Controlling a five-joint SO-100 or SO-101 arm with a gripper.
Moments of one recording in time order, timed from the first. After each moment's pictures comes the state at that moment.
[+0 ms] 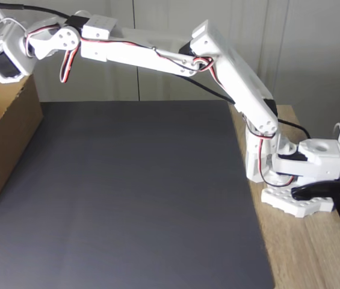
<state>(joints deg) 17.0 48.1 40.3 18.5 194.6</state>
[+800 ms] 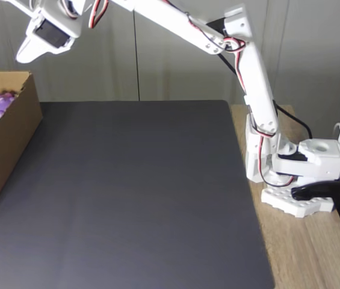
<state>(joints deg) 16.9 68.3 40.3 60.8 198.1</state>
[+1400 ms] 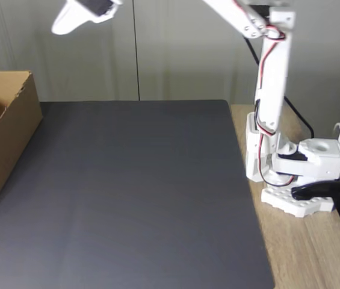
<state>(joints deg) 18.0 92.3 57.4 68.0 198.1</state>
